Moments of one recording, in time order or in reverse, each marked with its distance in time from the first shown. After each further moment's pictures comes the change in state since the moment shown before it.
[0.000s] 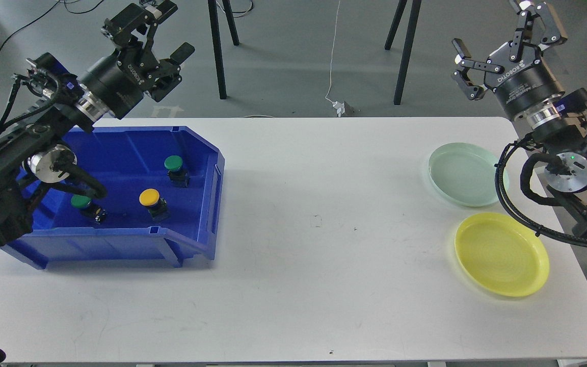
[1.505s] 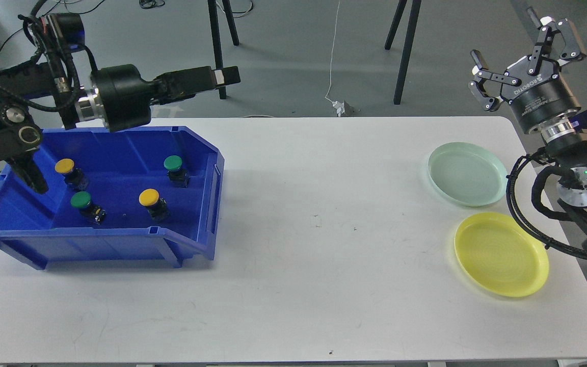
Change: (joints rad) left arm -0.455 0.347 0.737 -0.468 0.402 0.307 0.000; right arm -0.090 -0.026 0.080 0.025 0.002 0.000 0.000
